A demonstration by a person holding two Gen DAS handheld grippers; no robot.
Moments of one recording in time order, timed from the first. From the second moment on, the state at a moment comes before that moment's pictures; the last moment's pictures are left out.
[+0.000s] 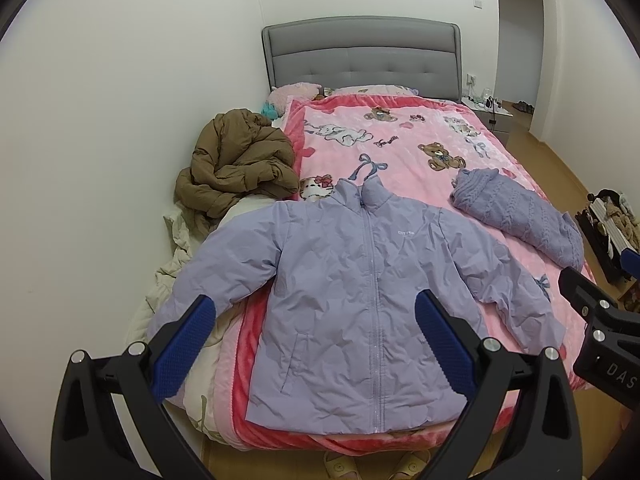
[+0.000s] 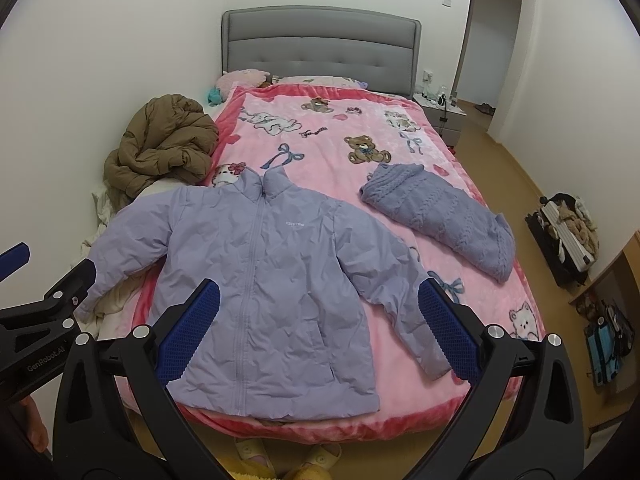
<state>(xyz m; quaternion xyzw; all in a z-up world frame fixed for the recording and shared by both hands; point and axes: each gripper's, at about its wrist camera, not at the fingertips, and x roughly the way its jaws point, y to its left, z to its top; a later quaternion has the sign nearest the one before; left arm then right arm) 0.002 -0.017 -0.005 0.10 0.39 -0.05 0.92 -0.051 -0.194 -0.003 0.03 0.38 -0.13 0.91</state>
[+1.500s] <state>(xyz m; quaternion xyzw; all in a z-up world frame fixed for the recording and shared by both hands) 0.084 0.270 -0.235 -0.40 0.39 0.12 0.83 0.092 -0.087 -0.077 0.06 0.40 0.01 0.92</state>
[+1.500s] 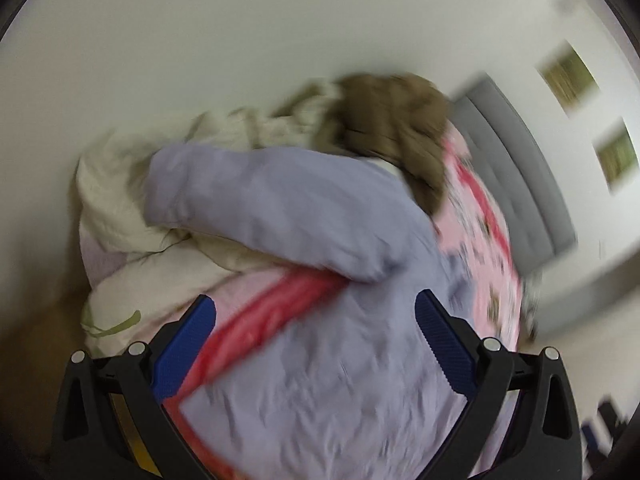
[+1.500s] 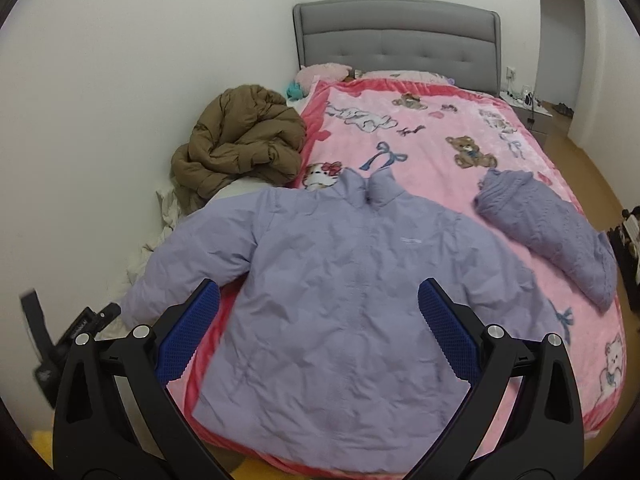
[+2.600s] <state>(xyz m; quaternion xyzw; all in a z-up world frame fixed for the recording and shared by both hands) 0.235 0.320 -0.164 -0.34 0.18 0.06 0.92 0.198 -0.041 -0.147 -0.01 0.49 0.04 0.87</state>
